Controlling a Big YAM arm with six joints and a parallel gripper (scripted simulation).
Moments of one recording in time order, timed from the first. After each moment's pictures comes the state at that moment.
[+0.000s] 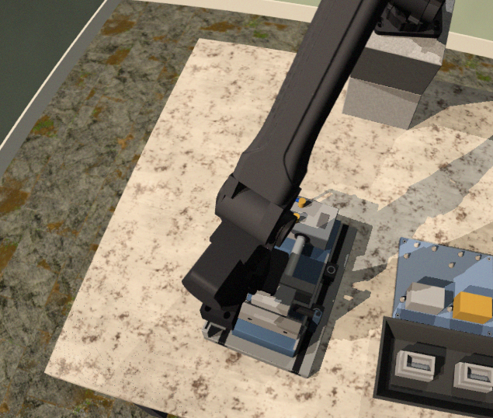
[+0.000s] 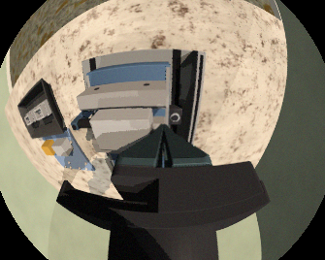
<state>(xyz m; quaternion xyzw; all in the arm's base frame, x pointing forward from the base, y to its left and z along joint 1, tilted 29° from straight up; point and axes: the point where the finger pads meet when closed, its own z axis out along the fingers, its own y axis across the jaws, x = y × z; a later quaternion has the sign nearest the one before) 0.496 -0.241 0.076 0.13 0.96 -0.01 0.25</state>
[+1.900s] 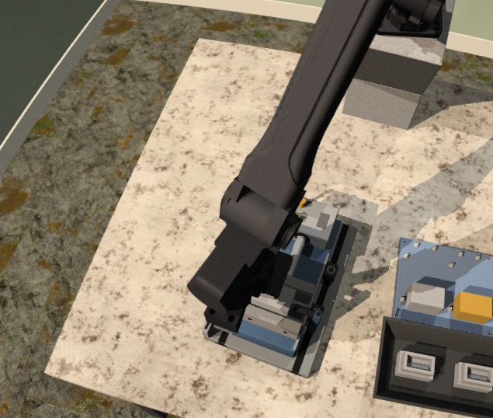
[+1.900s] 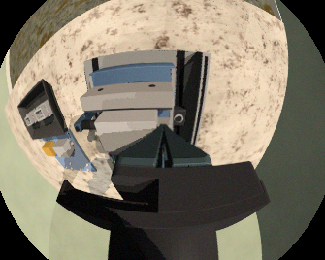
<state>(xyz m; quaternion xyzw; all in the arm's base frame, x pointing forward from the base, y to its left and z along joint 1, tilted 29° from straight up) 0.499 -0.235 0.076 0.13 0.96 -0.01 0.25</state>
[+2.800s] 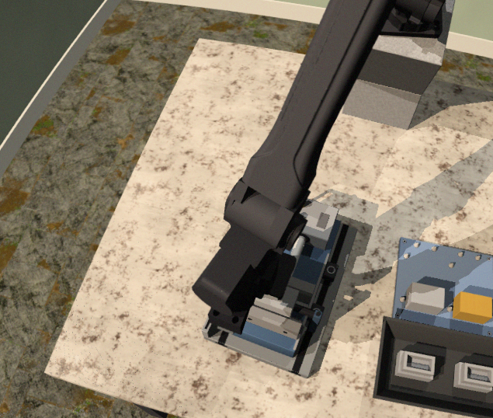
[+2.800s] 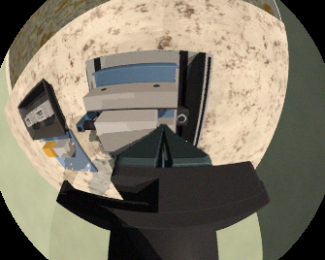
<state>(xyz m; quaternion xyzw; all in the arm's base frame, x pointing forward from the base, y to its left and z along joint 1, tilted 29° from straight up) 0.501 -0.230 0.076 0.13 0.96 -0.02 0.25</state>
